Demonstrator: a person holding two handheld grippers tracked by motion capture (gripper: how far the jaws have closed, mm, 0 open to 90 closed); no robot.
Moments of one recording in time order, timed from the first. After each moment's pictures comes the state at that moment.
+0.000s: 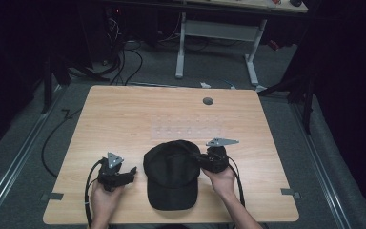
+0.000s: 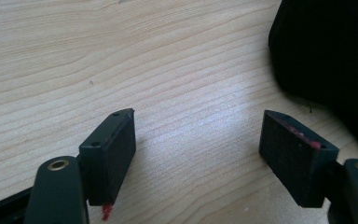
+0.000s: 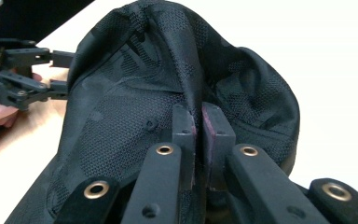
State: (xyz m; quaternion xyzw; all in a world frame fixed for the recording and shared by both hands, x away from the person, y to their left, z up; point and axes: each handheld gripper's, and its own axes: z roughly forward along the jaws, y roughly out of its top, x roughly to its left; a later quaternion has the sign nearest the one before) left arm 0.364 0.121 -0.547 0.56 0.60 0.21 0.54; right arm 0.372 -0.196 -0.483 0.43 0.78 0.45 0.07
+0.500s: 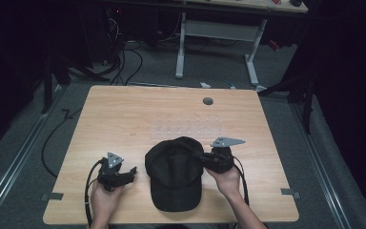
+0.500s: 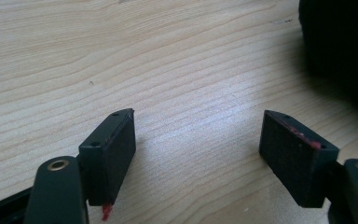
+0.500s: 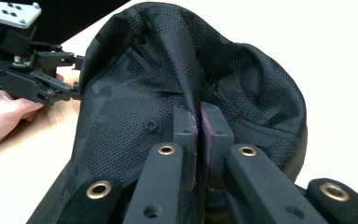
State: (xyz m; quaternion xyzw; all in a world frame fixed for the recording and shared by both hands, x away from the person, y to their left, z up) left arm 0.364 0.121 -0.547 0.56 0.60 0.21 0.53; right arm 0.363 -0.206 -0.464 0.39 0.79 0.47 0.08
